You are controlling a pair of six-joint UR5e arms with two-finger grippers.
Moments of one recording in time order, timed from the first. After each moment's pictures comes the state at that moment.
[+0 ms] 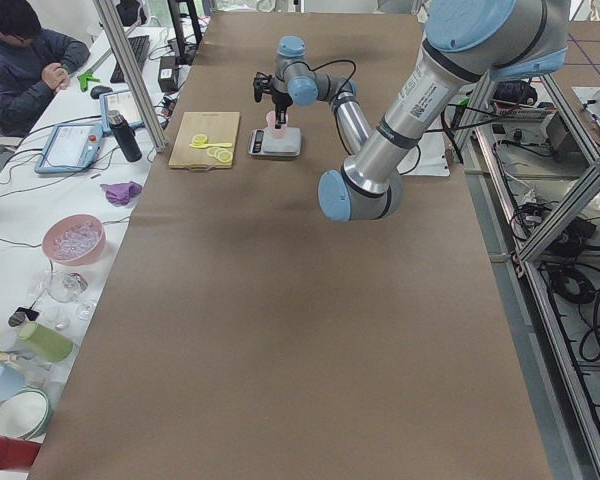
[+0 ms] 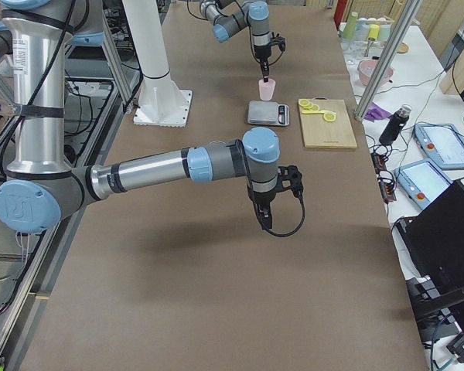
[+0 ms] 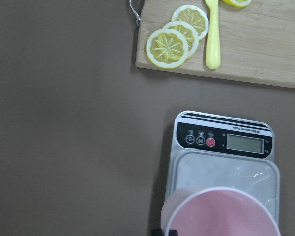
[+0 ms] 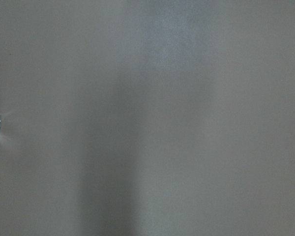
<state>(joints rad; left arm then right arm) -0.60 -2.42 -1.61 -1.58 -1.84 -1.35 1.52 -1.64 1.90 -1.62 2.34 0.01</state>
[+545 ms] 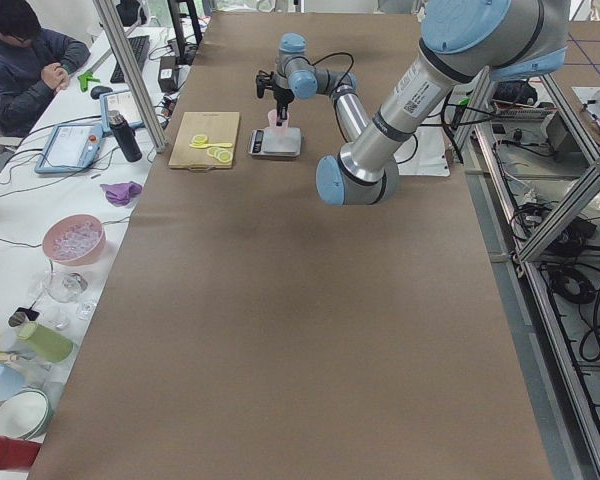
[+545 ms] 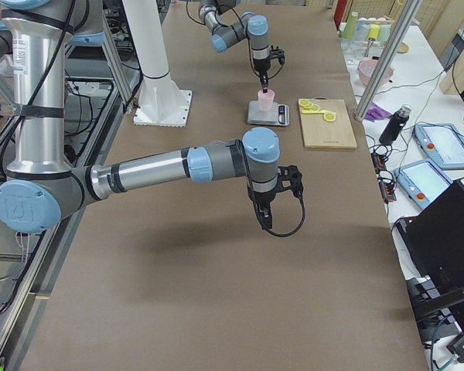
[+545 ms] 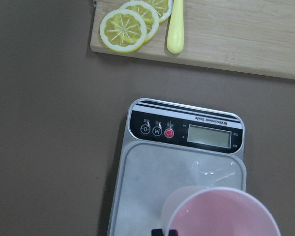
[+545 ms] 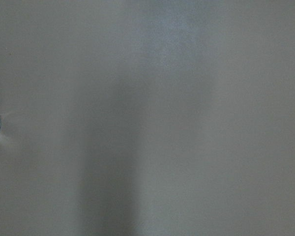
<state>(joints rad) -0.56 -2.49 -1.50 -1.58 -1.79 -1.35 1.52 -1.64 1.90 -1.62 2.34 0.01</state>
